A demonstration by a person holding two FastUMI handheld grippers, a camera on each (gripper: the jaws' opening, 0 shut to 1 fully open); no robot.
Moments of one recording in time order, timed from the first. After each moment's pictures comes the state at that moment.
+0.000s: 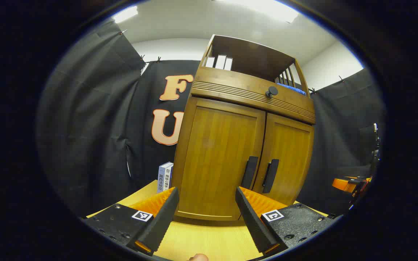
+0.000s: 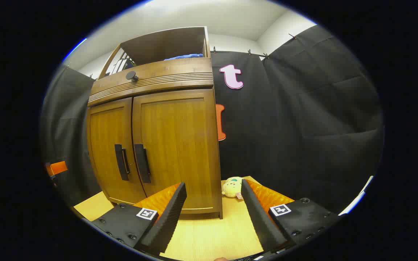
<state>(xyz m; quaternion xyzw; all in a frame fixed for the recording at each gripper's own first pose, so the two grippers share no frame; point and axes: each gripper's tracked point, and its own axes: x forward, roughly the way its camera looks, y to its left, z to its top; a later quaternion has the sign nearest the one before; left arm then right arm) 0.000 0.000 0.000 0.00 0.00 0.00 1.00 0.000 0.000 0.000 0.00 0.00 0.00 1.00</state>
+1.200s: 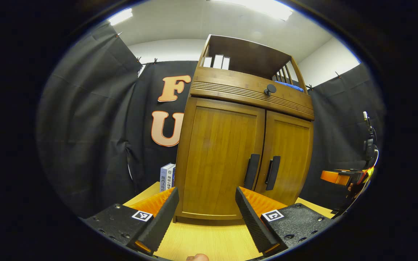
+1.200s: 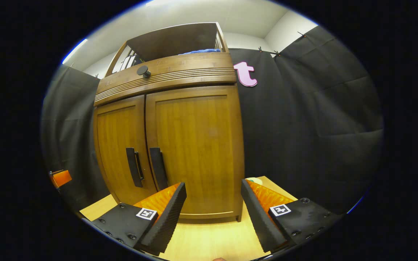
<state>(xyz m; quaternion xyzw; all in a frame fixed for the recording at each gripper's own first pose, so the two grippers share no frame) 0.000 0.000 0.005 0.02 0.00 0.00 1.00 0.045 0.074 0.003 0.01 0.01 0.05 1.00</state>
